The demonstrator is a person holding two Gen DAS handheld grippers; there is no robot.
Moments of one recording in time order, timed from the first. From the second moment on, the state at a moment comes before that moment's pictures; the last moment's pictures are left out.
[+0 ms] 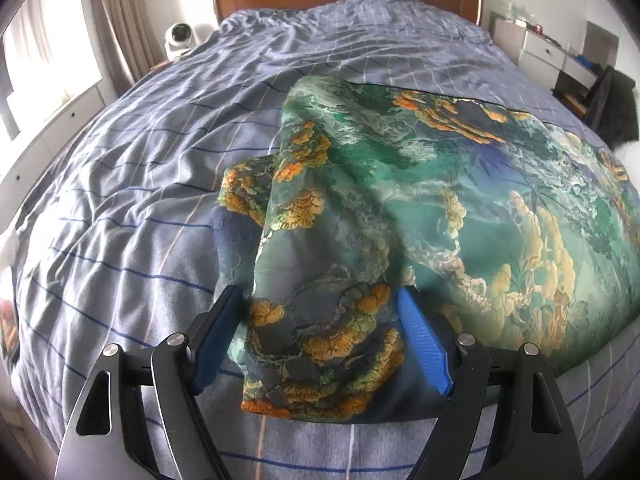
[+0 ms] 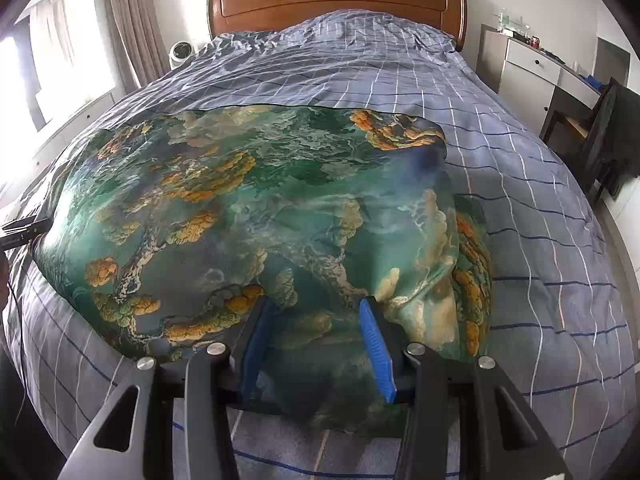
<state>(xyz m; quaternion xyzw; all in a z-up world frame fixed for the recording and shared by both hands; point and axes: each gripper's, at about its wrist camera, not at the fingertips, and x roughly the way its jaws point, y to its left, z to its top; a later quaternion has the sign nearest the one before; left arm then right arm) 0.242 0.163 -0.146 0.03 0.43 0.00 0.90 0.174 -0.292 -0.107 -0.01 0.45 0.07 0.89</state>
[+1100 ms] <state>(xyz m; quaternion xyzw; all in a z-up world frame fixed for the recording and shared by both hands) 0.195 0.137 -0.098 0.01 0.40 -0.02 0.91 0.102 -0.373 -0.079 0.16 0.39 0.00 0.91</state>
